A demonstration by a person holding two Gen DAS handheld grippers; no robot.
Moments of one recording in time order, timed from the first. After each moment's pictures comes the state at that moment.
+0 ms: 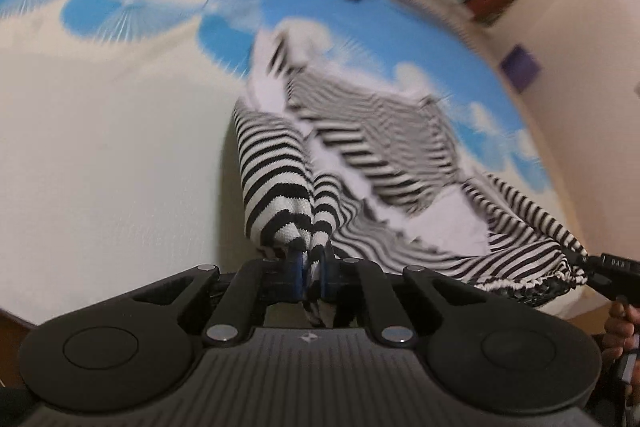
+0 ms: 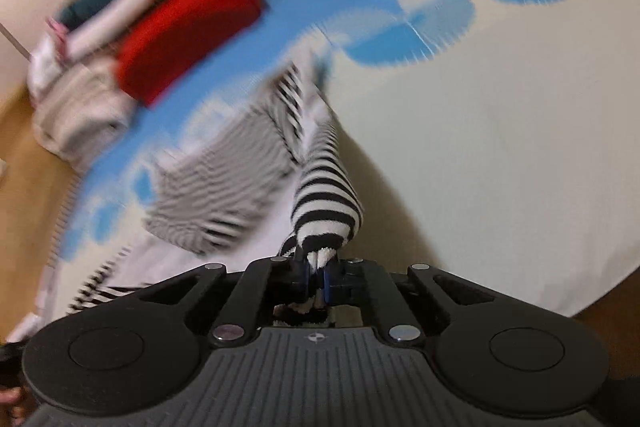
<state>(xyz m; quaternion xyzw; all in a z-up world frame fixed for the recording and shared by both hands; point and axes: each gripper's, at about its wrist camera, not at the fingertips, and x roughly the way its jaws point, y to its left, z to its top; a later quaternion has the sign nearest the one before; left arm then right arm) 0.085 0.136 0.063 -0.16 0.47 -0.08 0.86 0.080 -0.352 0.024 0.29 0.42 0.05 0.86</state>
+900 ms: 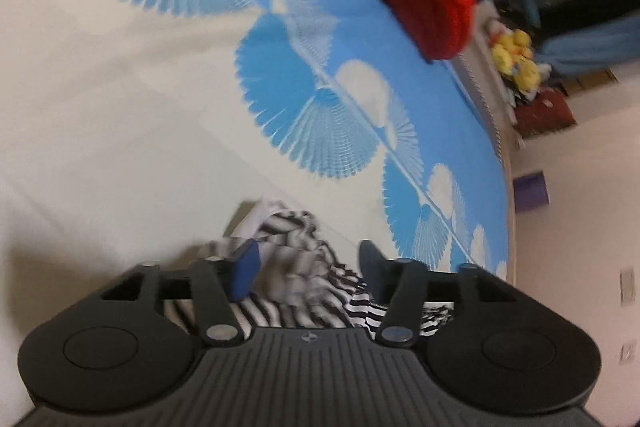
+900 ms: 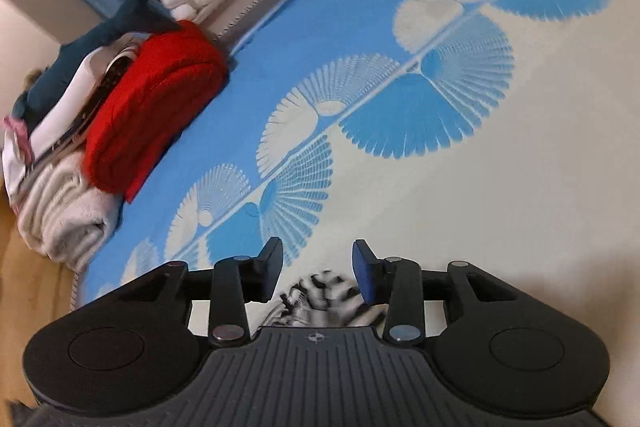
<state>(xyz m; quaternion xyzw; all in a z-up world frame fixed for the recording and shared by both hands) 0.277 0.226 -0.010 -0.38 0.49 -0.03 0.79 0.270 -0.367 -0.020 0.36 0.40 0.00 0.84</state>
